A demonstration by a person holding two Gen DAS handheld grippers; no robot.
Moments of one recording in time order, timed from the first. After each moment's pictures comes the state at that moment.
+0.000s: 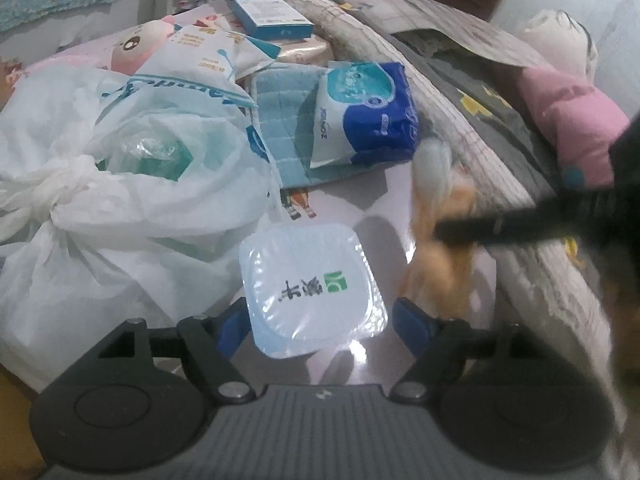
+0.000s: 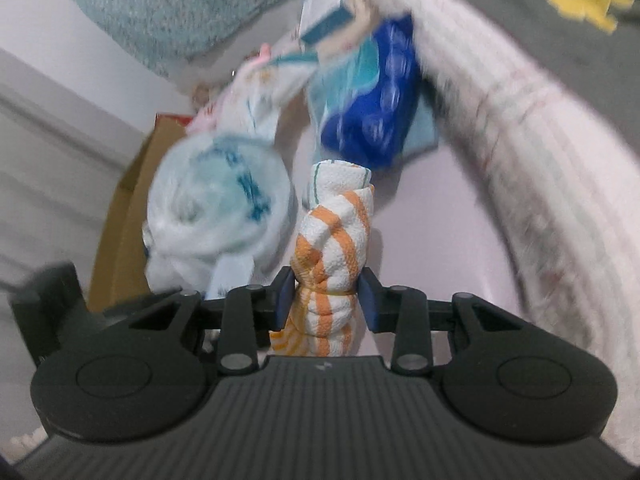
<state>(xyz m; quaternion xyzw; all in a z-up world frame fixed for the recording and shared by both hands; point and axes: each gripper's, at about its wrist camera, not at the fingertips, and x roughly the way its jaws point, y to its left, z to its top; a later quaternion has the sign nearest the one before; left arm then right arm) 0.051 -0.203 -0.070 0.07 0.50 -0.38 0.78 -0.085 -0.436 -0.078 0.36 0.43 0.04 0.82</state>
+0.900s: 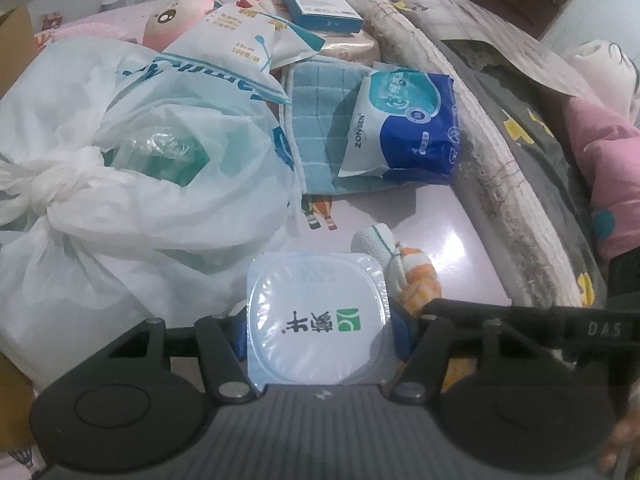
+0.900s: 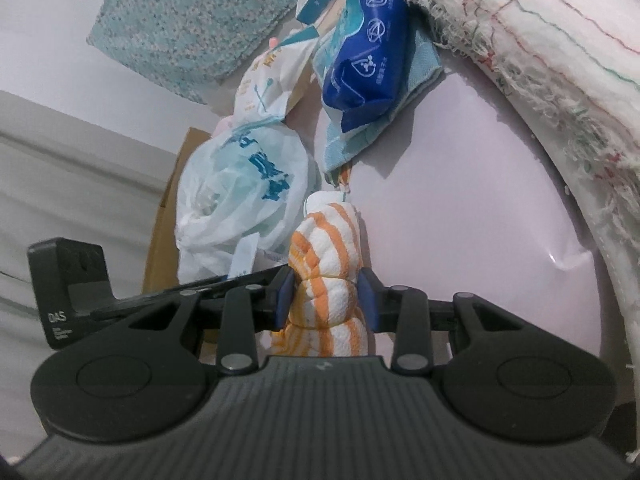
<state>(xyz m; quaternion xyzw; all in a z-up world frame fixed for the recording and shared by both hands) 0.068 -0.218 -0.072 0.03 0.54 -0.32 0.78 -0.102 -0.435 -0.120 0.47 0.38 0.08 0.79</state>
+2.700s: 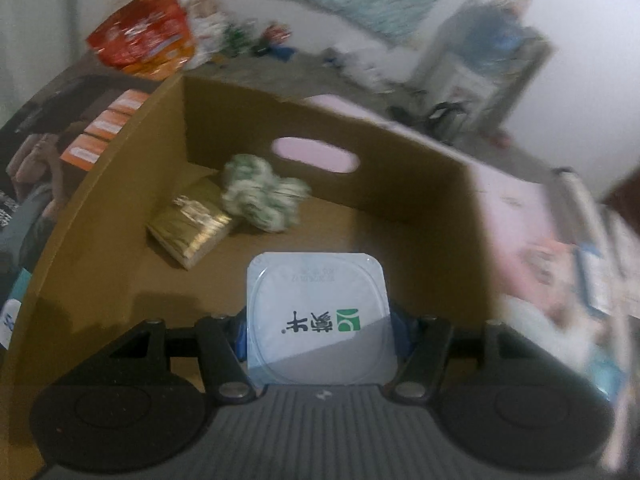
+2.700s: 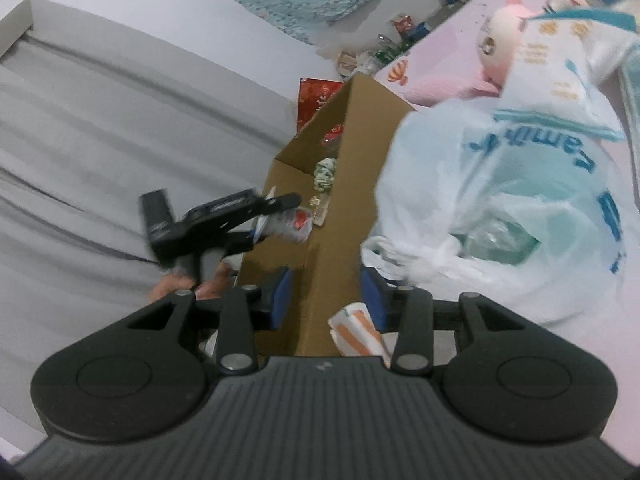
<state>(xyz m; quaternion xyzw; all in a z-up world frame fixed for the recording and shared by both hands) 0.262 0.073 -0.017 -0.12 0.50 -0.05 0.86 0.051 -0.300 -0.035 0.42 0.39 0.24 0.79</state>
